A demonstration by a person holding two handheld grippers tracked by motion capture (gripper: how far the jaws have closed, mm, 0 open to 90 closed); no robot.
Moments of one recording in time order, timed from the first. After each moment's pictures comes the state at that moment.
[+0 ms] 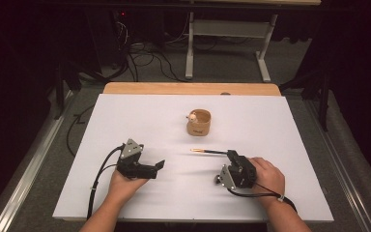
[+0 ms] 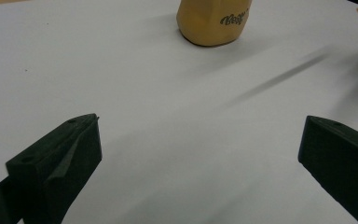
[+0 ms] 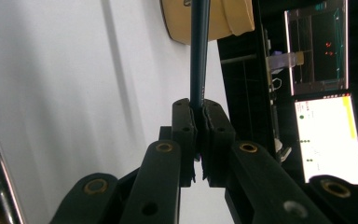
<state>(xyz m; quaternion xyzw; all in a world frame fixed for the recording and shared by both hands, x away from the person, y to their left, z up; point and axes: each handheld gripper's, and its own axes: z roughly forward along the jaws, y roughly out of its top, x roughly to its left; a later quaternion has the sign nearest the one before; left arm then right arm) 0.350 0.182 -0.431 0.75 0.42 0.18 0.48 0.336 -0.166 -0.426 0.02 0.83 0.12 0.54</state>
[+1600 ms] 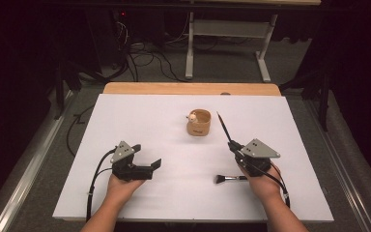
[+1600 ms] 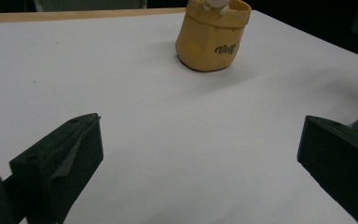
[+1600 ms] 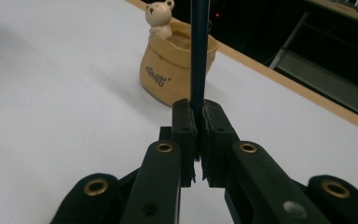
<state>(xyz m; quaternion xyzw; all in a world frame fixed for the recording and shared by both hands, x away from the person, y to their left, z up) 0.341 0.192 -0.429 0.72 0.42 0.18 0.53 0.358 -0.196 -0.384 0.30 0.79 0.43 0.33</state>
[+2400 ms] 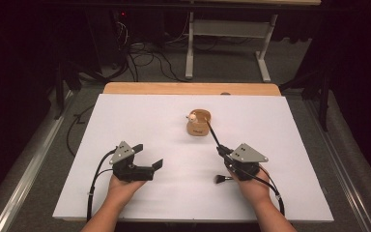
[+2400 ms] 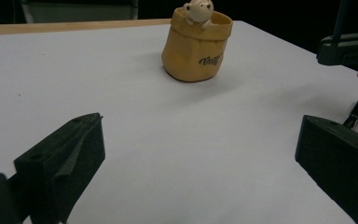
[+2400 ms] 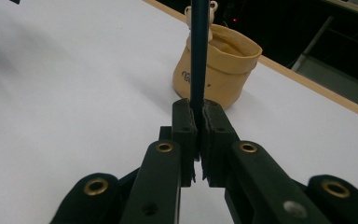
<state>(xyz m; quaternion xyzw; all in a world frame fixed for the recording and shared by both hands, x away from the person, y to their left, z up) 0.336 0.188 -0.422 0.71 0.40 0.18 0.55 0.352 -0.172 -0.399 0.28 0.79 0.45 0.30</state>
